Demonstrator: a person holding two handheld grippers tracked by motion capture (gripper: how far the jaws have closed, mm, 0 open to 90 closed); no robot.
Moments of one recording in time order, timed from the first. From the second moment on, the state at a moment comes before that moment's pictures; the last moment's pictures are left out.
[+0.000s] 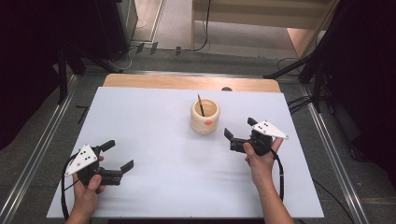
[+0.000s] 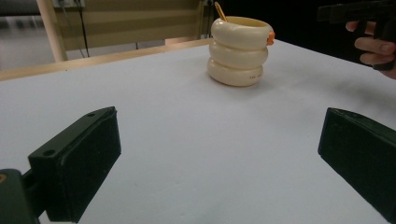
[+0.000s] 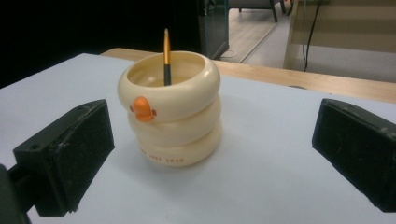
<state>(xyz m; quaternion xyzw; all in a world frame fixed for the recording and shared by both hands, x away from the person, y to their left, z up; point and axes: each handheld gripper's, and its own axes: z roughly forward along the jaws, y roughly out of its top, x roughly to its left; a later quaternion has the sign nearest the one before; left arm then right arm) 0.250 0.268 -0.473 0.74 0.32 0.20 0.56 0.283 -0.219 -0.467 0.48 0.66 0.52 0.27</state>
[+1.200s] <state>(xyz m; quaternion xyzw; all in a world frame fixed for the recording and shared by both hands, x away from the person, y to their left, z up) 0.249 0.268 -0.473 0.74 0.32 0.19 0.56 0.224 -0.280 -0.502 0.50 0.65 0.50 0.27</state>
